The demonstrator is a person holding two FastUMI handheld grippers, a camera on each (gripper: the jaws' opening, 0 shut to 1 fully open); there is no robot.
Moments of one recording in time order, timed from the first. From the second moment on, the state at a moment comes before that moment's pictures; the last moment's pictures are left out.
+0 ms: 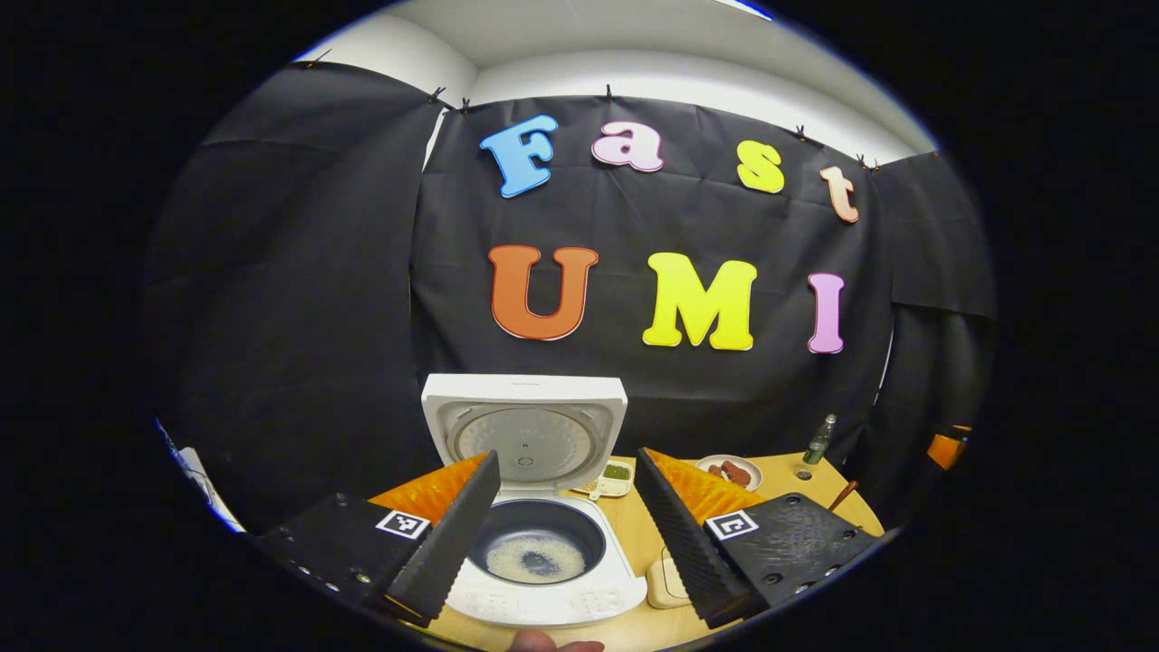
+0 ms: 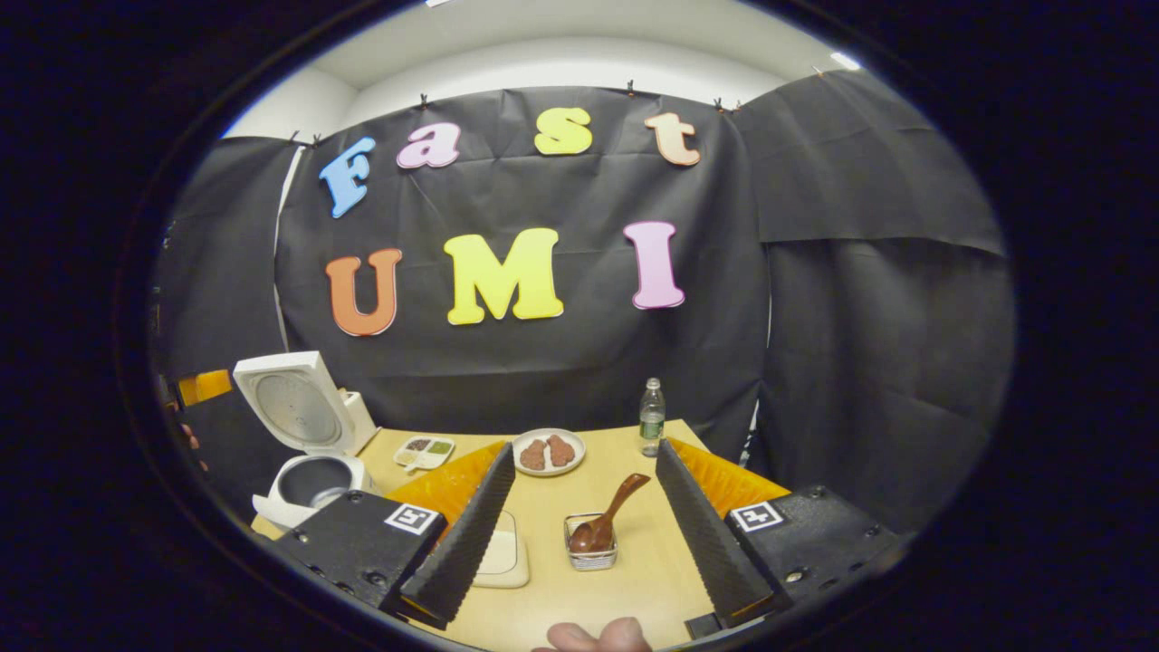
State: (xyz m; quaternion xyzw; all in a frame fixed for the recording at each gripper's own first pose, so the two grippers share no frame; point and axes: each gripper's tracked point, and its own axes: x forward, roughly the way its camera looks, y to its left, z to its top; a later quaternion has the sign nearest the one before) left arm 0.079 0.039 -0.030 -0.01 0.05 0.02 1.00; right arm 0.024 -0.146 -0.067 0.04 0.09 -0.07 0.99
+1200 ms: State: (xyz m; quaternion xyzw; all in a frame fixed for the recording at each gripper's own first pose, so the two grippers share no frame) left arm 0.045 -0.054 -0.015 0.01 0.04 0.04 1.00; right arm 0.180 -0.213 -0.286 0.09 0.23 -0.02 0.97
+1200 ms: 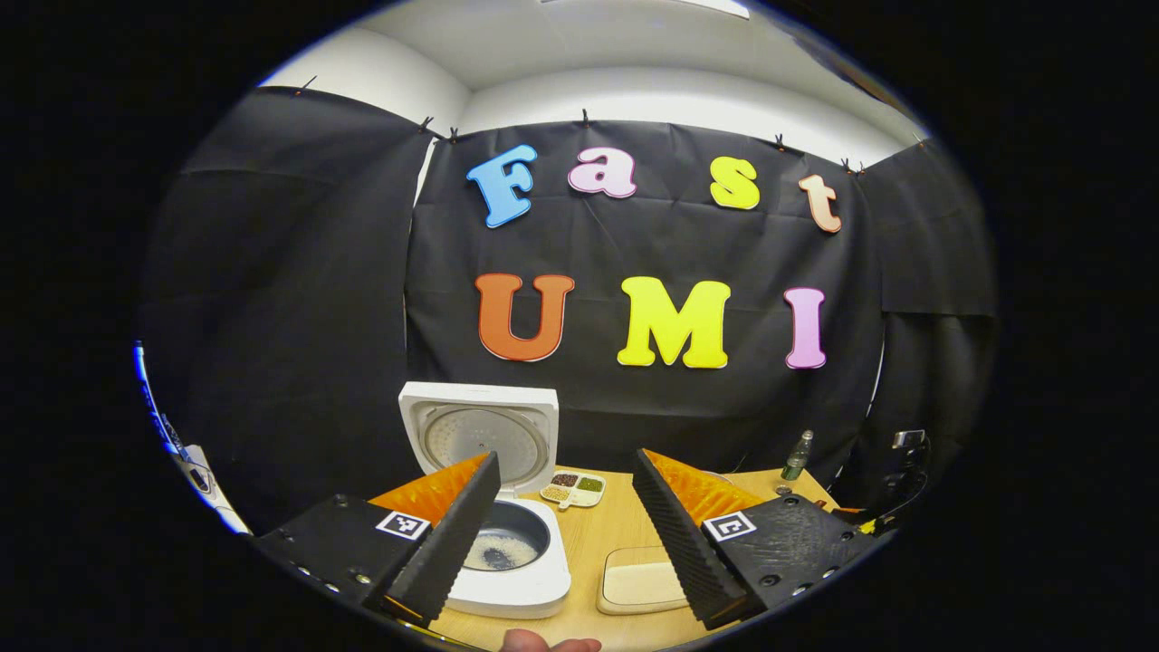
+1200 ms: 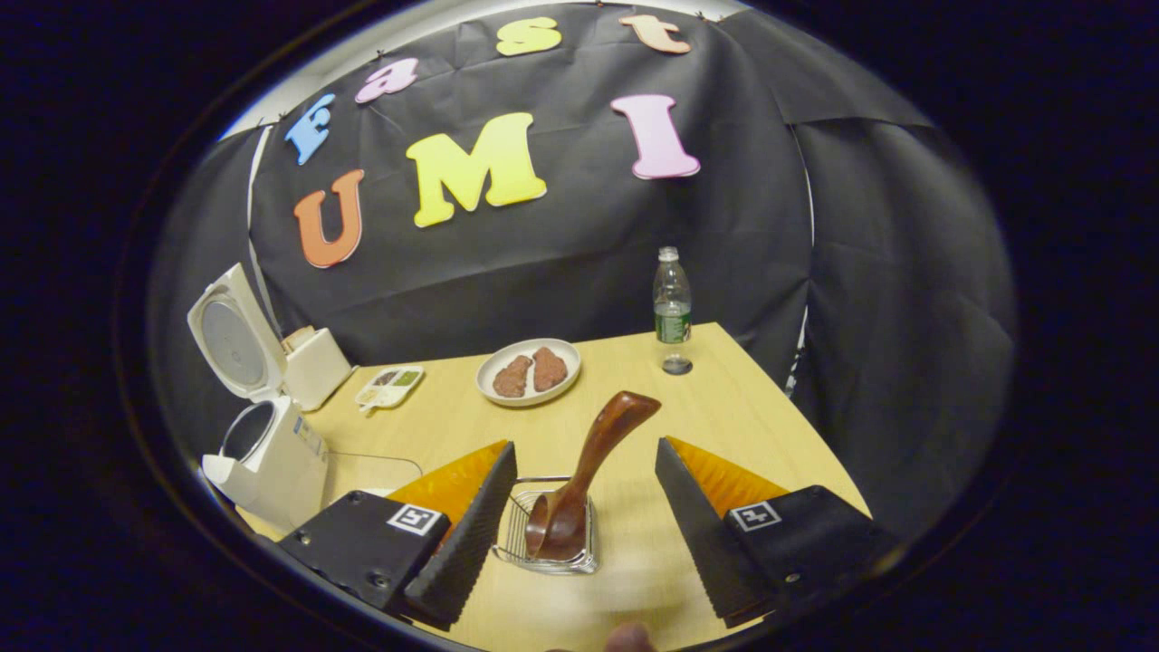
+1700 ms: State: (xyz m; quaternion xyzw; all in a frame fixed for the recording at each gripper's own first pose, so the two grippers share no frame) left arm 0.044 -0.053 -0.049 0.02 0.09 0.07 0.99; right arm 0.220 -0.201 -0.322 0.14 0.26 0.01 0.96
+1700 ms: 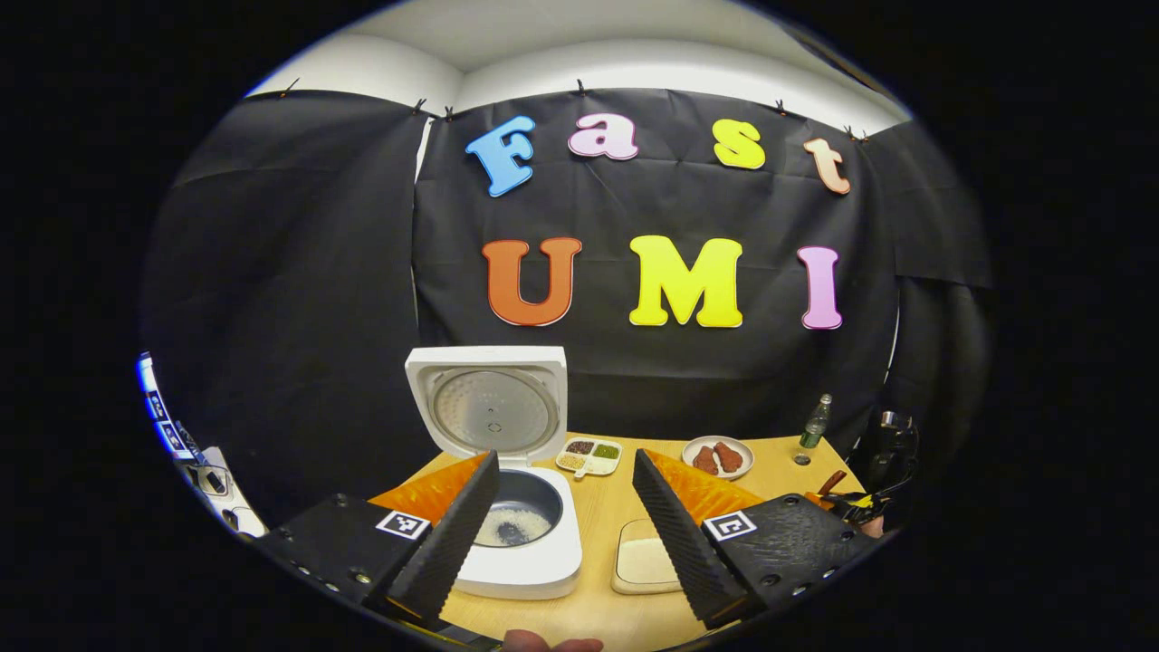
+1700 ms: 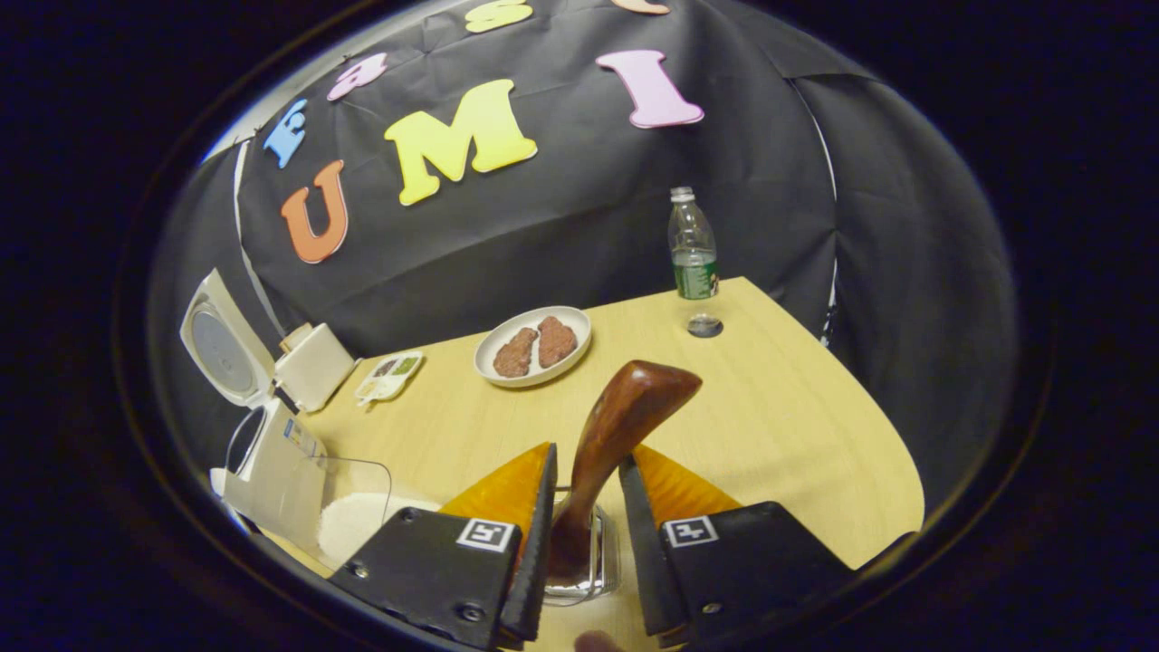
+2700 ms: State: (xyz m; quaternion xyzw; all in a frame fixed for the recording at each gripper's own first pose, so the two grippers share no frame) left arm 0.040 0.041 -0.036 -0.03 0.06 0.05 1.00; right arm 0.175 -0.127 -0.176 0.07 0.19 -0.04 0.98
